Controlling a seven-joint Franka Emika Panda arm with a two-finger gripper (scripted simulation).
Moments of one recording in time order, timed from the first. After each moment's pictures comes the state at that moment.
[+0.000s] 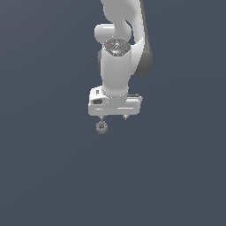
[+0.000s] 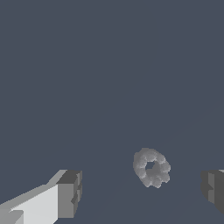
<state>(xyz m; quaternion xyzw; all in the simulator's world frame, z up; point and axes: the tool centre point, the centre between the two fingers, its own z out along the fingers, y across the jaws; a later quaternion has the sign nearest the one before) 0.009 0.003 0.201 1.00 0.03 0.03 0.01</state>
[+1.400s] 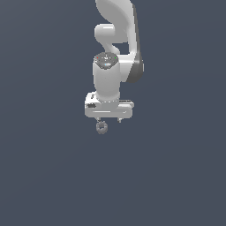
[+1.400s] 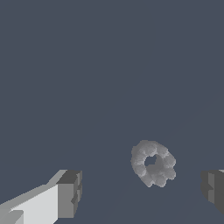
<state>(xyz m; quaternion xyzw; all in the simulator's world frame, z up) -0.008 -0.019 0.162 1.00 -0.02 0.02 0.00</state>
